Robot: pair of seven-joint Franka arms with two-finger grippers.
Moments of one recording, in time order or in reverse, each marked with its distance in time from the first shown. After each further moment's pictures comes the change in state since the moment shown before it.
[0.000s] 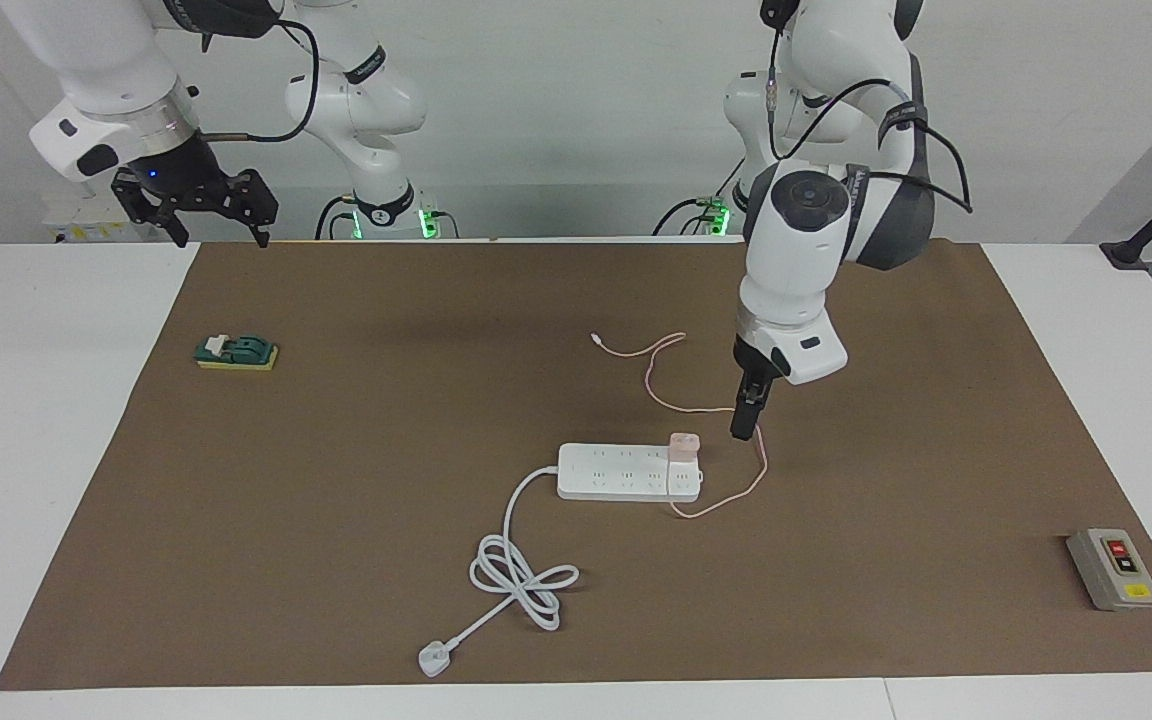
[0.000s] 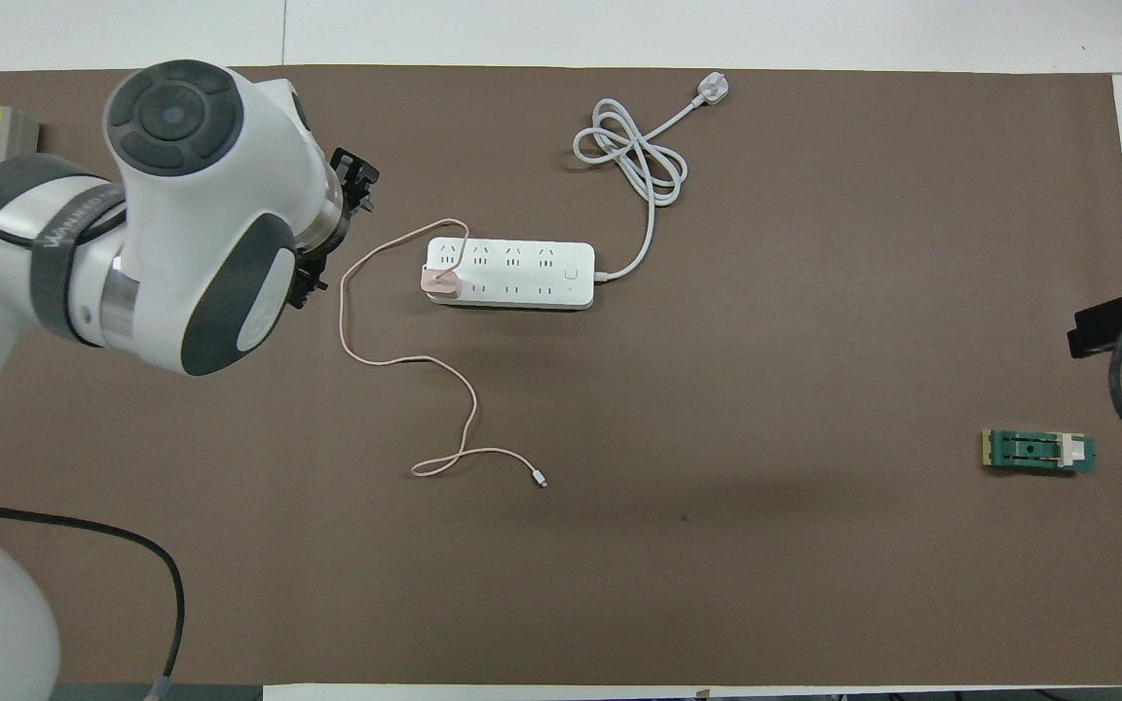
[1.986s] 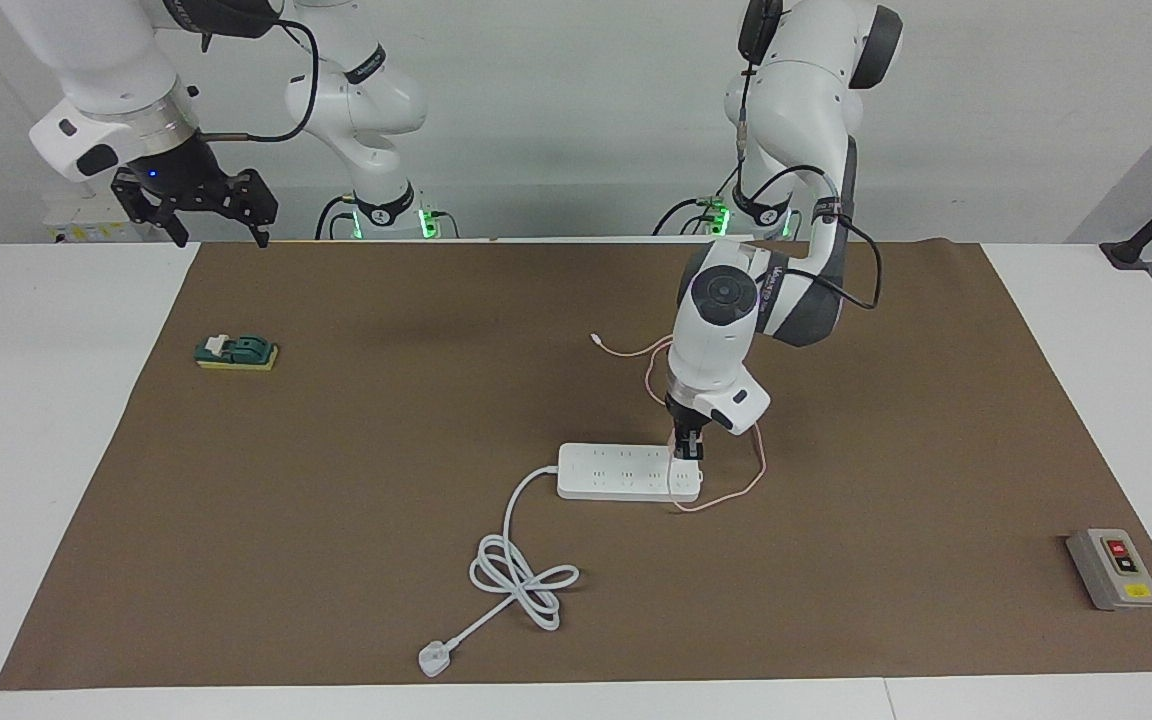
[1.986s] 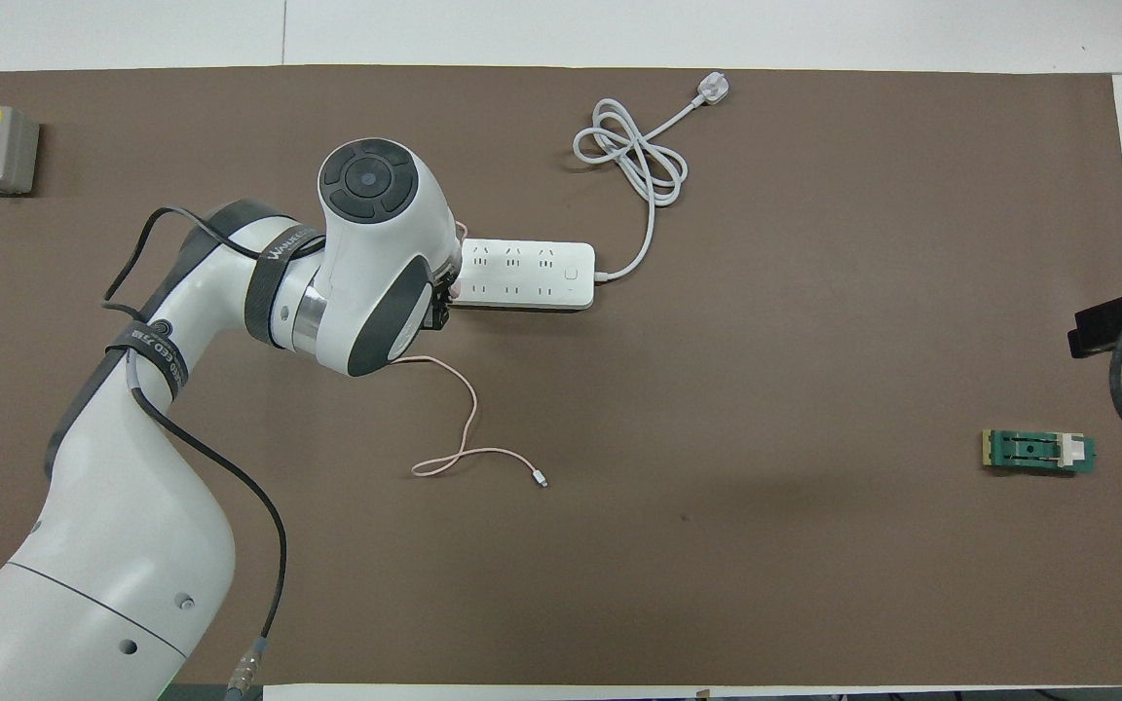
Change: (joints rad) left arm -0.103 0.216 -0.015 -0.023 -0.058 0.174 -0.610; right arm 0.000 0.000 0.000 0.000 0.000 0.000 0.000
